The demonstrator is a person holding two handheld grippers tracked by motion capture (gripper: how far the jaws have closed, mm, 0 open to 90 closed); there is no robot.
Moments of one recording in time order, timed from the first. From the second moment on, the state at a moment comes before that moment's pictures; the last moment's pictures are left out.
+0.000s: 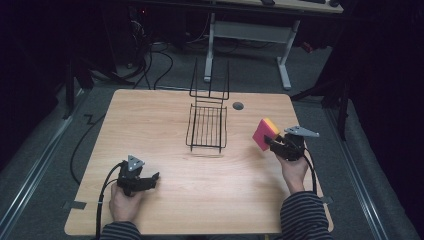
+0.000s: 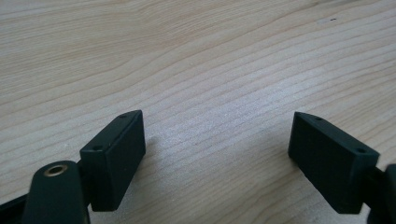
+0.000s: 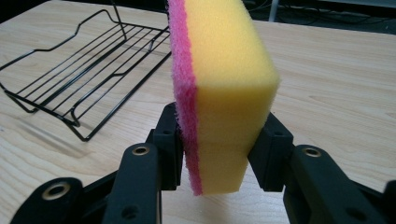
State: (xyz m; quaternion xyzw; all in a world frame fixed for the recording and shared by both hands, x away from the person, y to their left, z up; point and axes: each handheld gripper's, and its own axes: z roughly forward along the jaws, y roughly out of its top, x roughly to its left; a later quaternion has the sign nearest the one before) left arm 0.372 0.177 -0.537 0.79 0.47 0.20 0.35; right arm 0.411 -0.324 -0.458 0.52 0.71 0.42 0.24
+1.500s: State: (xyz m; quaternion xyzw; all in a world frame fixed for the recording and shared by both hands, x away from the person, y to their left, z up) left arm 0.372 0.177 -0.537 0.79 0.47 0.20 0.35; right arm 0.372 -0.289 -0.422 0.44 0.74 0.47 0.21
